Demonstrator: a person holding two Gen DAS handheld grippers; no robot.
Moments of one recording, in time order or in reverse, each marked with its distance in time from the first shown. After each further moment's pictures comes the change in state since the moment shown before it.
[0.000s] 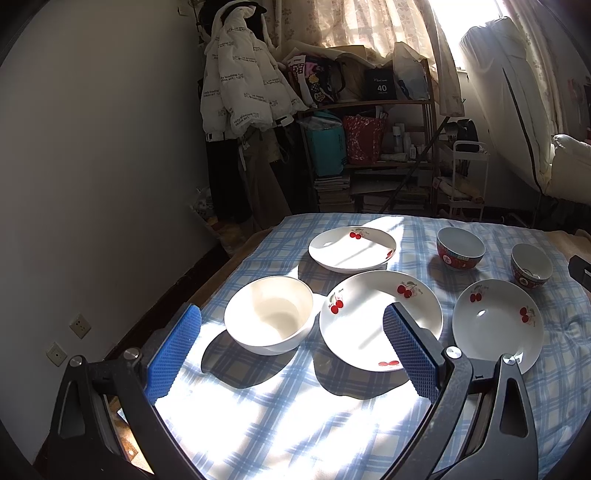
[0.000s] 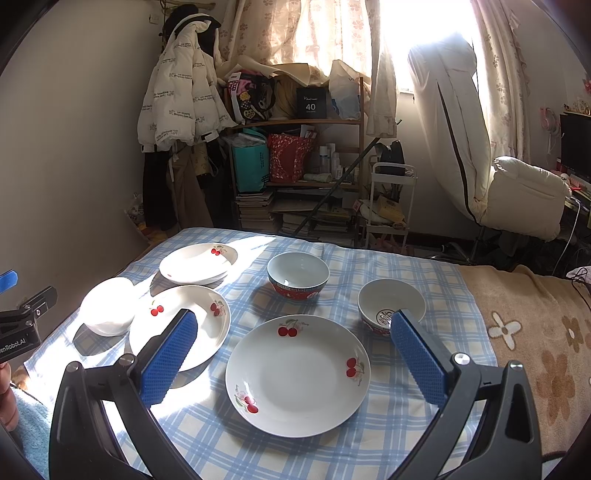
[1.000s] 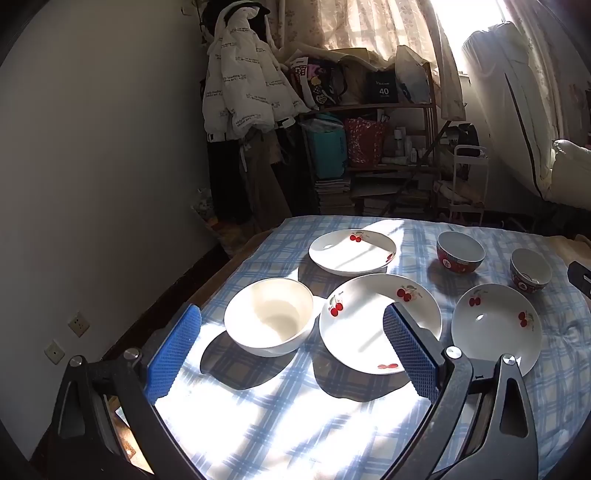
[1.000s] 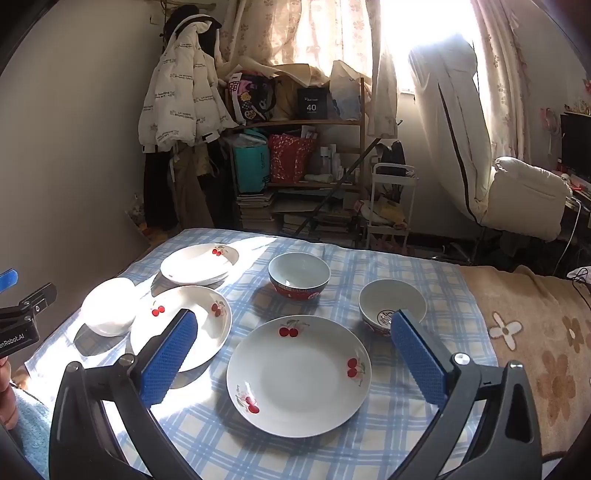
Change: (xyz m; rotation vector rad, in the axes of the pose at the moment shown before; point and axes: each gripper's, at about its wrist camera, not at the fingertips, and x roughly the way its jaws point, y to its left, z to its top) left arm 0.000 0.002 -0.001 -0.015 -0.007 -0.005; right arm 0.000 0.001 0.000 -0.001 -0.002 0.001
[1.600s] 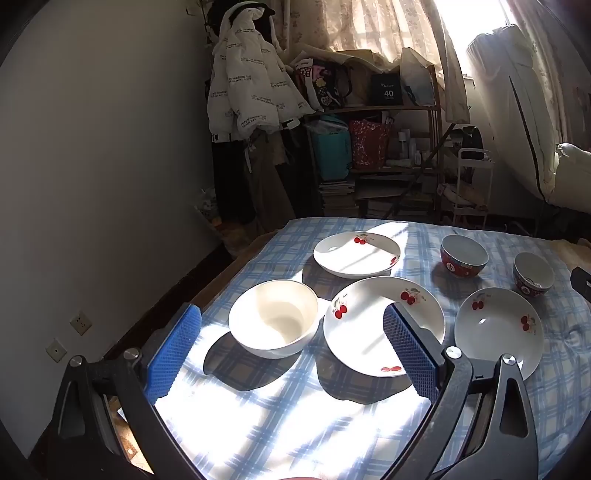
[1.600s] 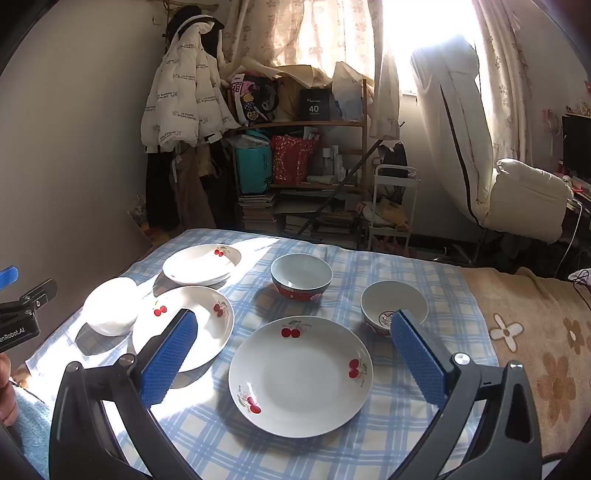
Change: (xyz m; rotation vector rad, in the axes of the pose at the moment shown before) left arm -0.002 0.001 0.004 -0.018 -0.009 0.015; right arm -0.001 0.001 0.000 -0.004 -0.004 -0.002
